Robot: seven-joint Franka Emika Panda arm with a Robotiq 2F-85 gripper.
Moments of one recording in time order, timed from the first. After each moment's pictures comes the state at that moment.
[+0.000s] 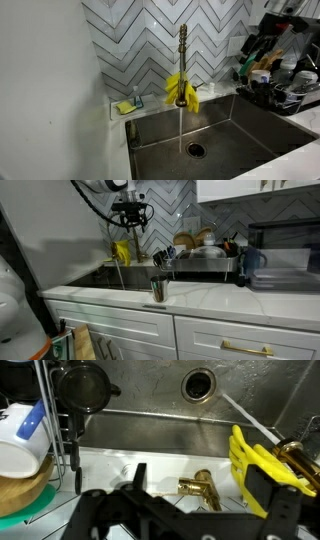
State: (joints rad) arm 0.17 -0.15 0.21 -1.91 0.21 2.03 -0.44
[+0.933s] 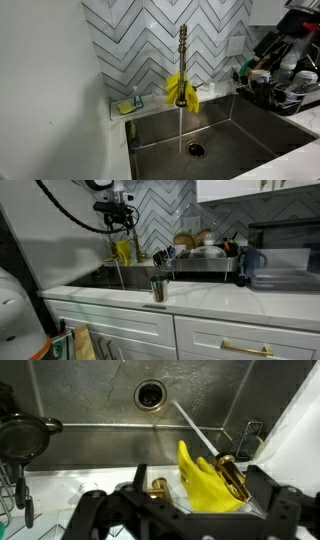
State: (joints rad) arm 0.27 -0.40 0.10 -2.17 0.44 1.99 -0.54
